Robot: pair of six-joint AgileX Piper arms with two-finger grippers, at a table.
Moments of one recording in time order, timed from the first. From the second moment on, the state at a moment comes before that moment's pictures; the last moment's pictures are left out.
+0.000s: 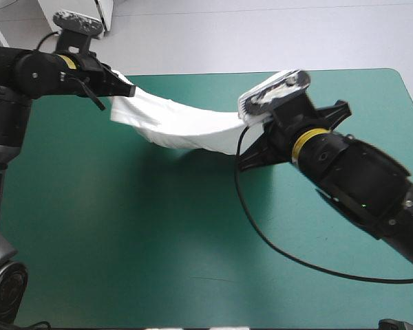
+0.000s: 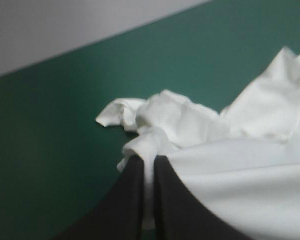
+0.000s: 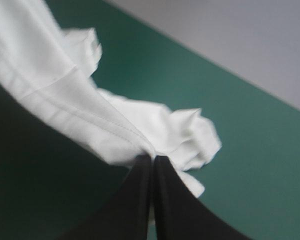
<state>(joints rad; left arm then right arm) -0.26 1.58 -2.10 -0.05 1.26 0.16 1.08 1.30 -1.76 -0.71 1.25 0.42</state>
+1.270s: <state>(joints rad) -0.26 1.62 -2.62 -0.48 1.00 0.37 1.00 1.46 -2.43 -0.96 1.23 0.15</state>
